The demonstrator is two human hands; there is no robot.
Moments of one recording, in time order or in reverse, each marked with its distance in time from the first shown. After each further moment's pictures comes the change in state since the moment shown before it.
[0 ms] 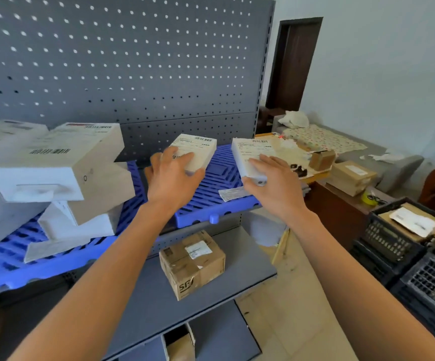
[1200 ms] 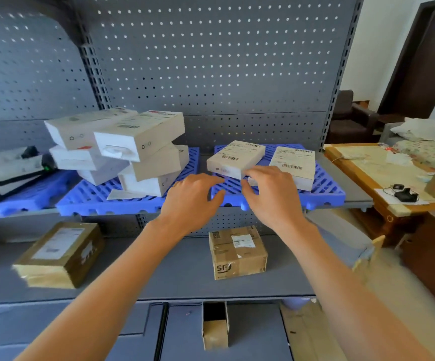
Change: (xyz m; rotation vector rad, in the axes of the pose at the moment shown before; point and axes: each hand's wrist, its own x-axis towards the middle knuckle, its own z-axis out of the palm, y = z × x) left_hand -0.114 0.033 -0.032 0.241 0.038 -0.073; right_hand -0.029 -0.049 0.016 0.258 0.005 -0.444
